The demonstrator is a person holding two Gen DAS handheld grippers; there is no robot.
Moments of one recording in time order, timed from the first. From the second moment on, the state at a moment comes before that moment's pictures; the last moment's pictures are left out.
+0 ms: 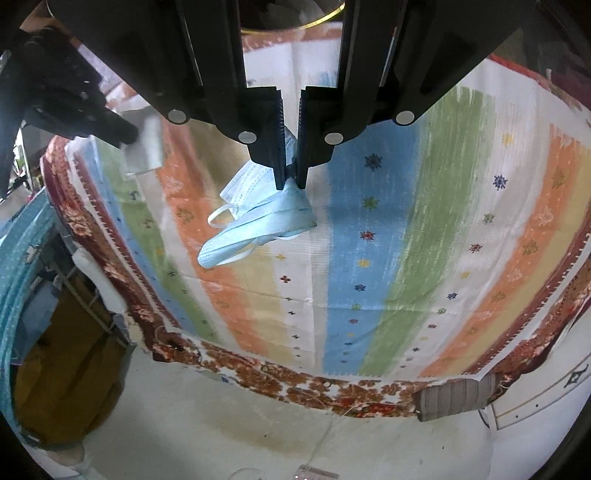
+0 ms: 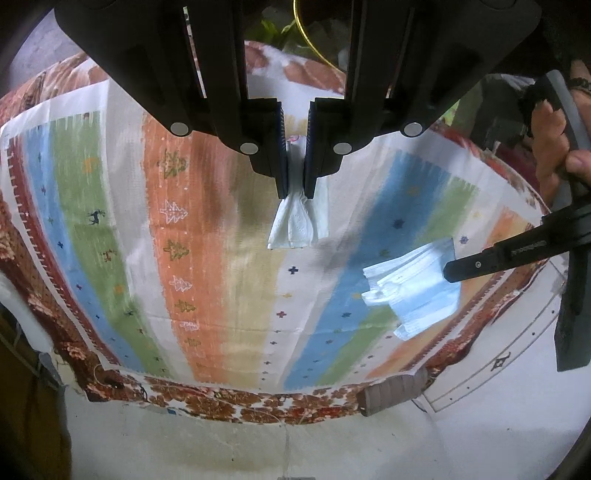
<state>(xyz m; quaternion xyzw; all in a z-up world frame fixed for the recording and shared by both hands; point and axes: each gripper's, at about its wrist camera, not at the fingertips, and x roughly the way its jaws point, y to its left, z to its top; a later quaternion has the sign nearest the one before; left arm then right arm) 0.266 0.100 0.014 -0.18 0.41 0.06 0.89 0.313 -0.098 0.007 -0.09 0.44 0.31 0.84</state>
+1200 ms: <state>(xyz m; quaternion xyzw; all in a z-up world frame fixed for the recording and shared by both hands) 0.113 0.046 0.026 -0.21 0.38 0.02 0.90 0.188 -0.128 0.028 -0.10 0.37 0.35 0.85</state>
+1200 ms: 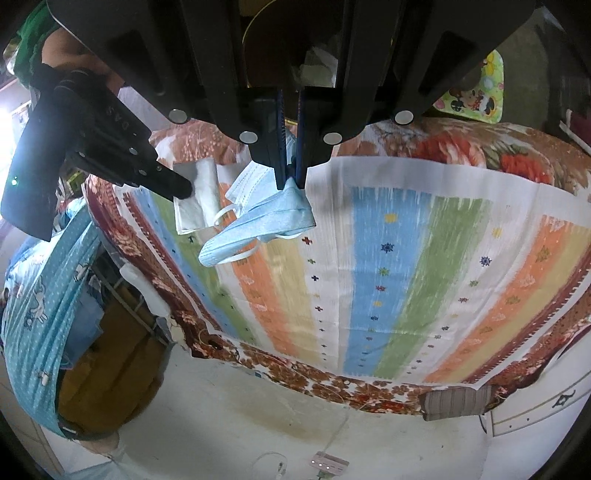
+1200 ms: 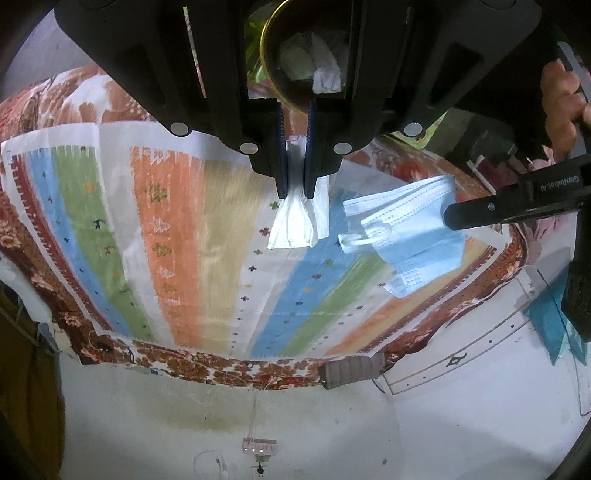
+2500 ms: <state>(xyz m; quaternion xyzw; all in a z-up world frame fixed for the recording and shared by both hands) 0.071 0.016 -0.094 -0.20 0.57 0.09 0.79 0.120 -0.128 -0.088 -0.17 0.53 0.31 0.77</state>
